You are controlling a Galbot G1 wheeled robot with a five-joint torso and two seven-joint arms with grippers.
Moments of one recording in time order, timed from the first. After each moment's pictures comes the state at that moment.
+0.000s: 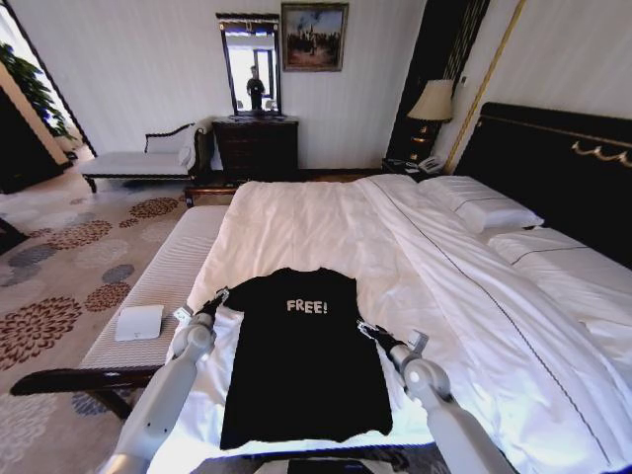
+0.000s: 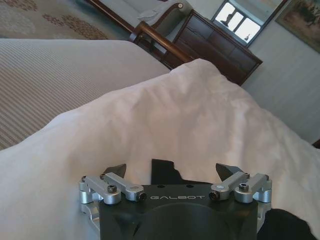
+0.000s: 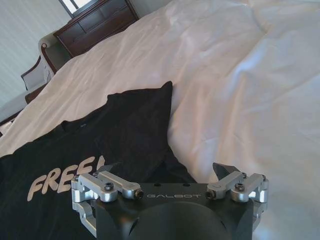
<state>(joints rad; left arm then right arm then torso) 0.90 -1.15 -0.36 -1.34 -1.11 0.11 -0.31 -1.28 1.17 0.45 1.73 0.92 -0.37 0.12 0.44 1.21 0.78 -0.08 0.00</state>
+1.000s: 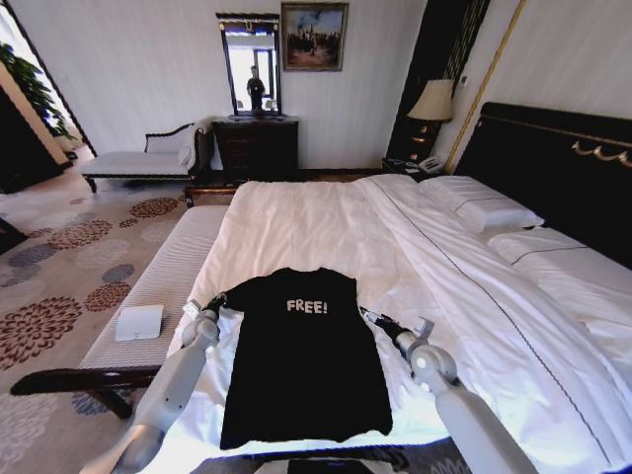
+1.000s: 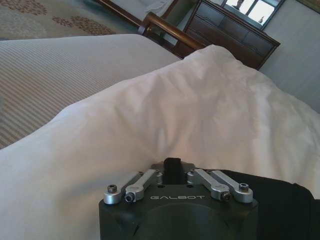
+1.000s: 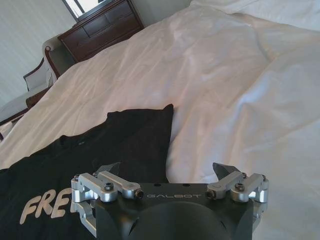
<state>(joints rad) 0.82 -1.18 -0.32 -1.20 -1.04 0.12 -0.31 -1.20 1.08 0.42 1.72 0.99 -0.37 0.15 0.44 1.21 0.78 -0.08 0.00</state>
